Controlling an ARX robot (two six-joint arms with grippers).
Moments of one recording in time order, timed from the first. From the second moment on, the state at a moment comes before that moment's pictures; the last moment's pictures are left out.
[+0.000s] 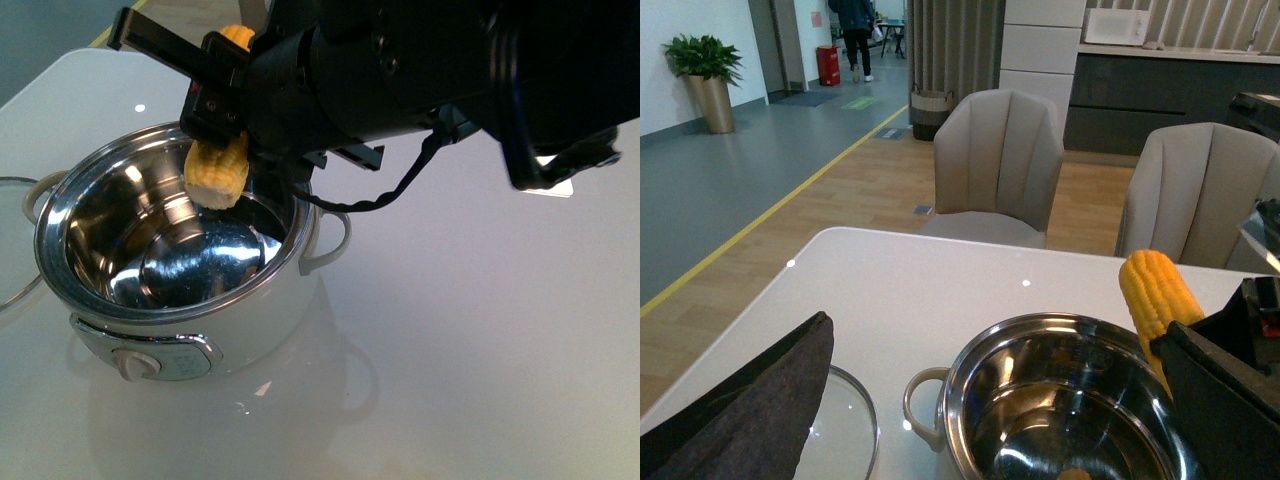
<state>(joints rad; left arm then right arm) 0.00 0.01 0.01 0.00 0.00 -0.01 0.73 2.08 1.19 0.31 -0.19 0.72</state>
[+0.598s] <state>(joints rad) 0.00 0.01 0.01 0.00 0.00 -0.01 0.73 2.21 1.22 0.33 -0.23 0.85</state>
